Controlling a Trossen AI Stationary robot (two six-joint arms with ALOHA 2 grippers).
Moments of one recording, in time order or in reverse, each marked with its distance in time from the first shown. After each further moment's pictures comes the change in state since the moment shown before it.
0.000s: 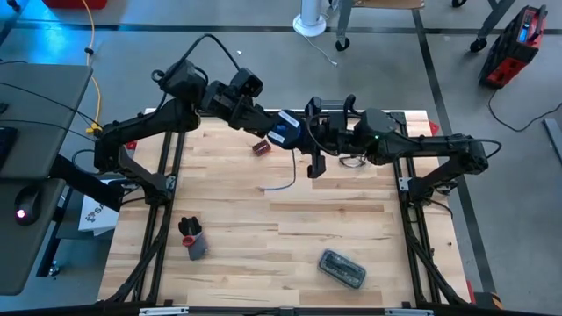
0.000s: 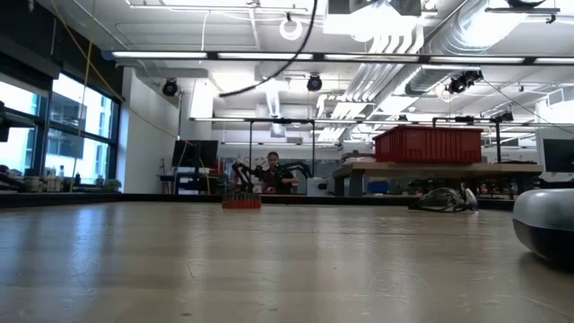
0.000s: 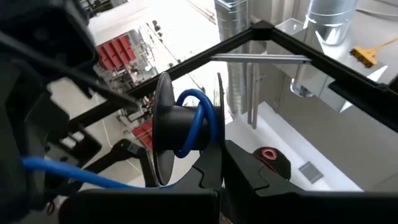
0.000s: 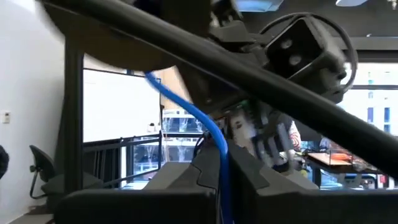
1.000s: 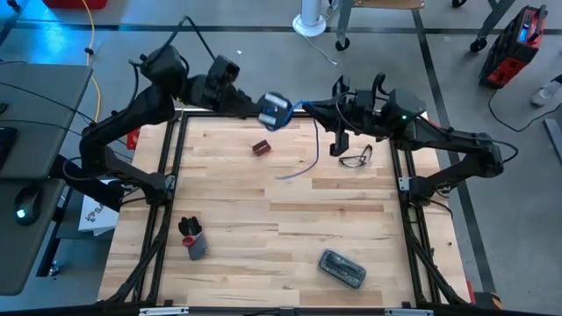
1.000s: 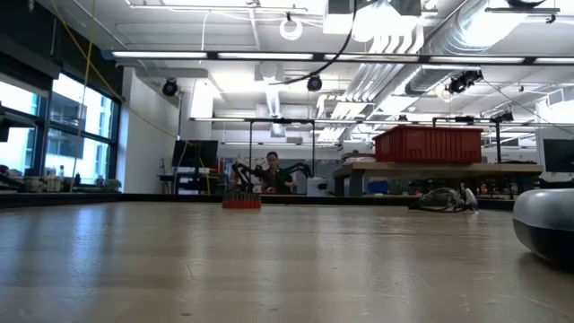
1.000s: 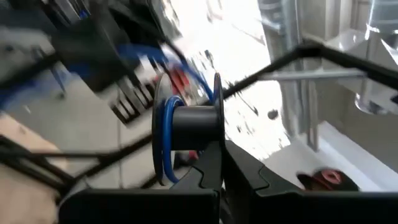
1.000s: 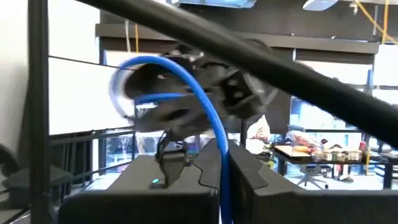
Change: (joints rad) left arm 0.126 -0.126 -0.001 -0.365 -0.071 0.267; right arm -0.099 -0.169 0.000 -0.213 -0.012 -0.027
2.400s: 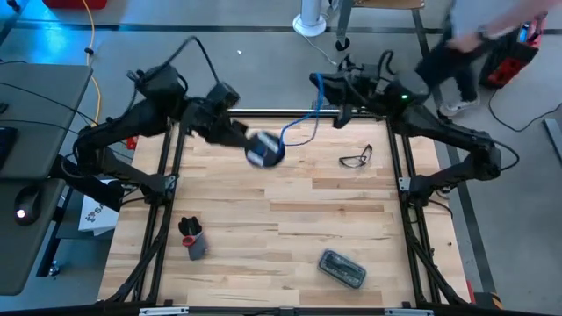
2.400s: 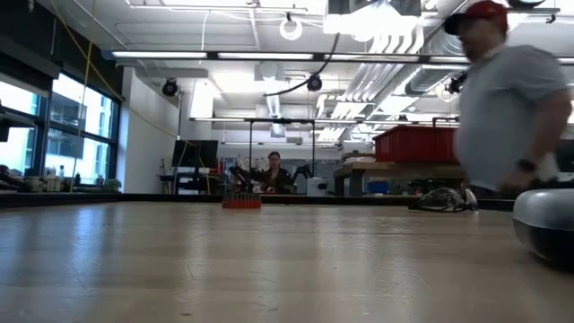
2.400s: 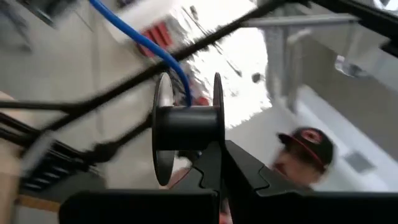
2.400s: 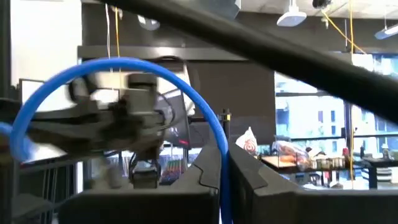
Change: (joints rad) left arm -0.182 -0.035 0.000 -0.085 0.005 0.023; right arm -0.214 0.007 -0.001 0.081 -0.131 0.110
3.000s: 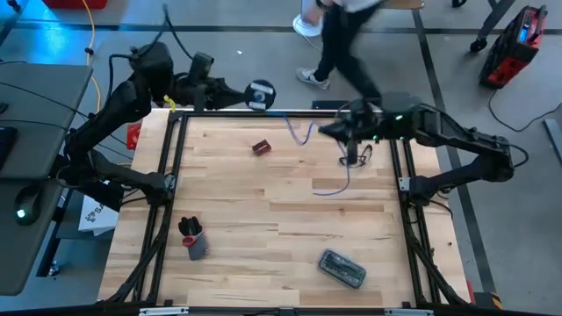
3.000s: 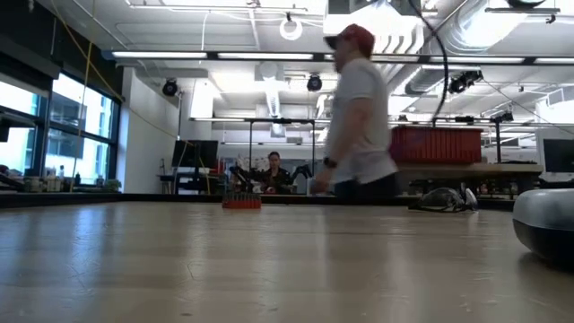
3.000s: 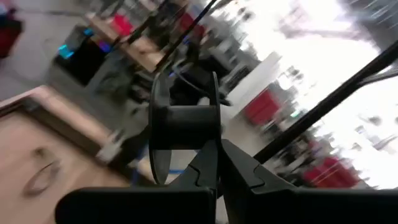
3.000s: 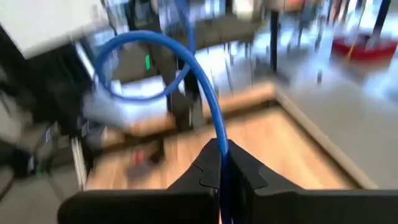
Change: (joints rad) left arm 0.262 -0.074 0.000 -0.342 -0.226 0.495; right arm 0.165 -0.134 0.001 -0.807 0.133 0.109
